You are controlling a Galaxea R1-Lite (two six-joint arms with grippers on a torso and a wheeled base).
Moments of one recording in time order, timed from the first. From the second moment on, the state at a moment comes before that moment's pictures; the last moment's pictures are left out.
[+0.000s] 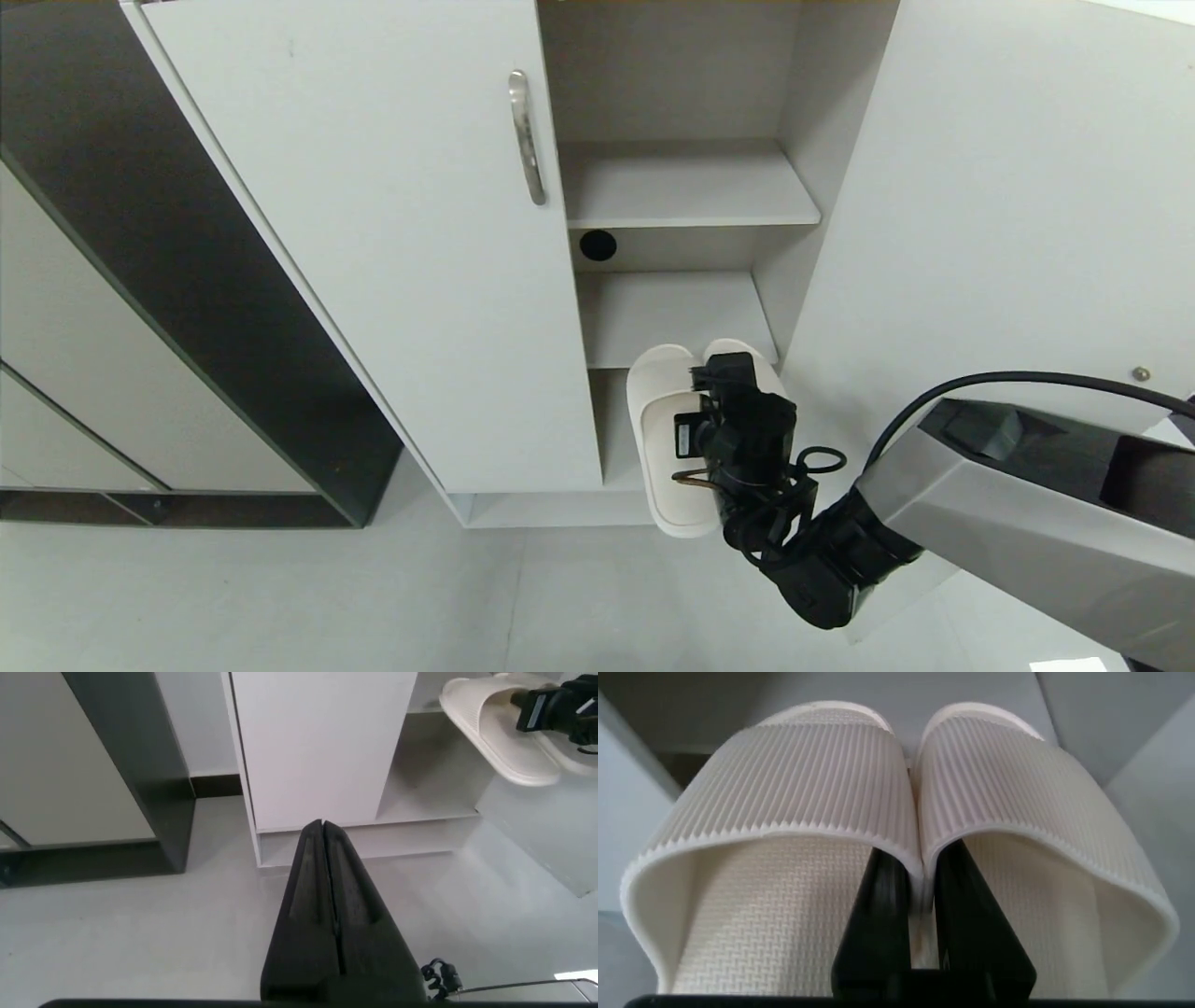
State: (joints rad) left arm 0.00 0.00 0.00 0.00 -0.05 0.02; right arm 0.73 2.34 -1.14 -1.24 -0.68 -0.02
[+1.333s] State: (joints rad) left arm 0.00 0.00 0.00 0.00 -0.05 0.02; right arm 0.70 2.46 -1.46 -0.99 -0.67 -0.02
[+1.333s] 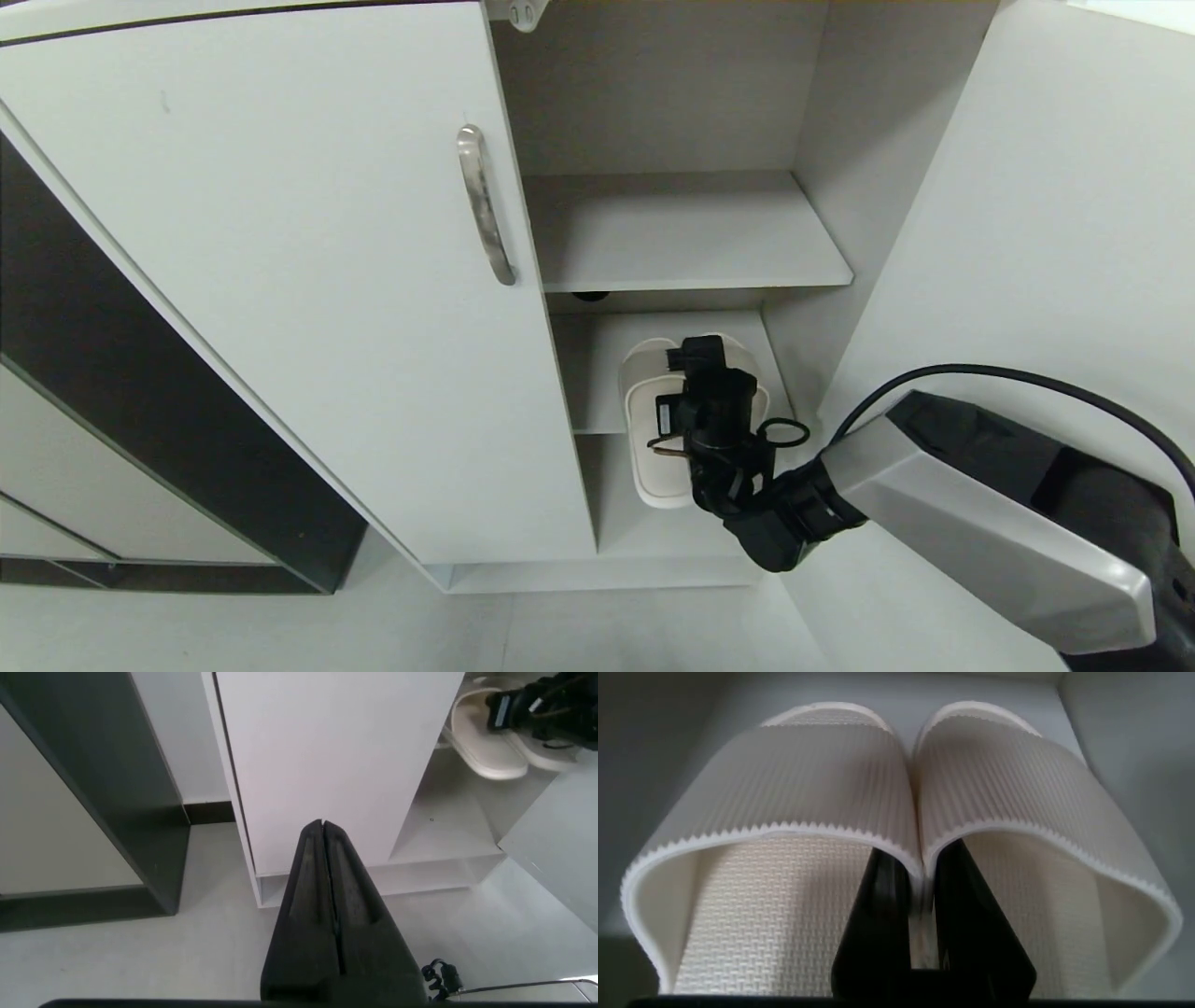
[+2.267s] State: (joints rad) left arm 0.00 0.00 0.00 0.00 -0.05 0.02; right arm 0.63 2.56 -1.88 -0.70 -0.64 -0.01
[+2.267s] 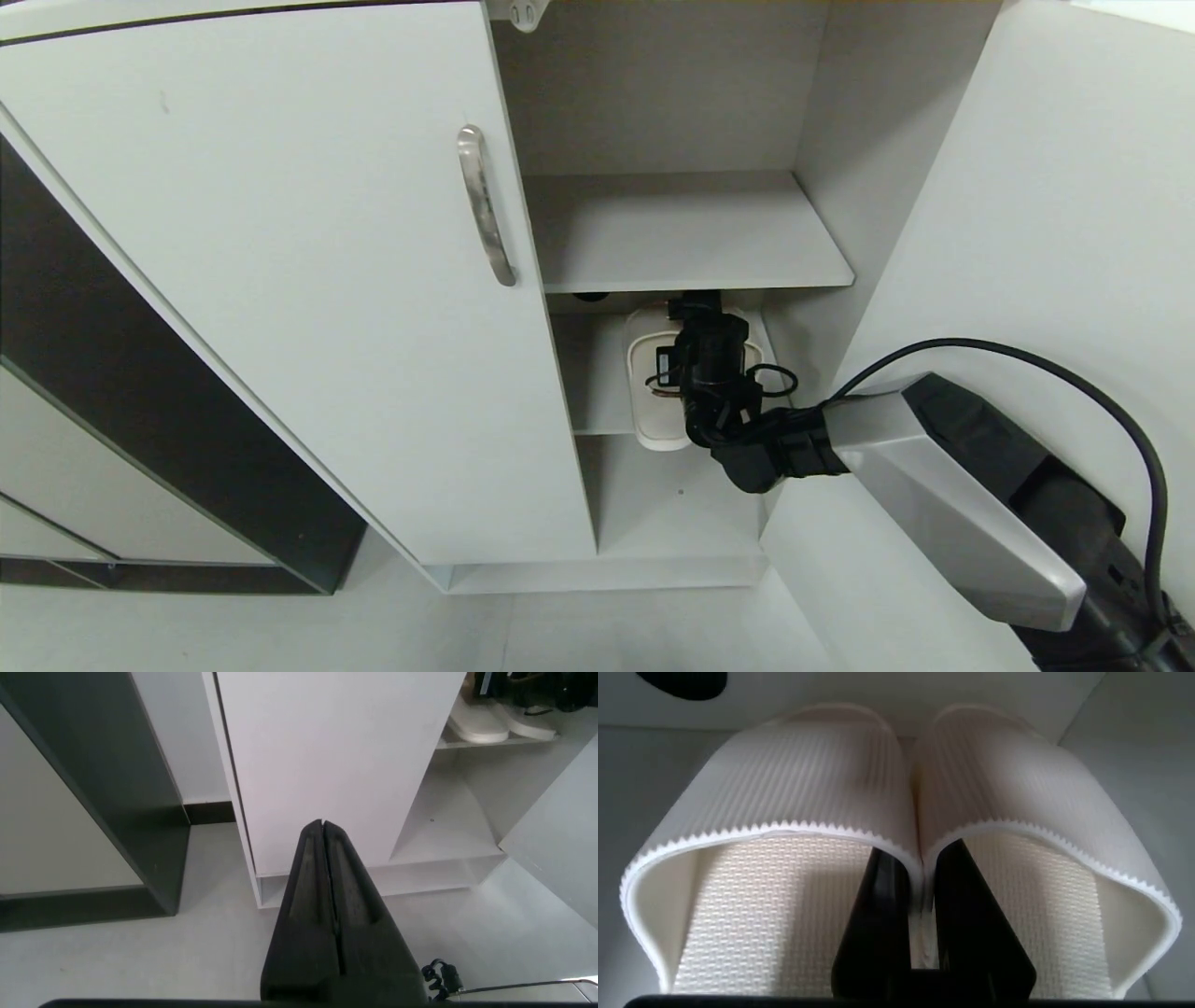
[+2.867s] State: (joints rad) left arm 0.00 0.00 0.00 0.00 -0.05 0.02; right arm 0.62 2.60 -1.94 -0.67 -0.59 -0.01
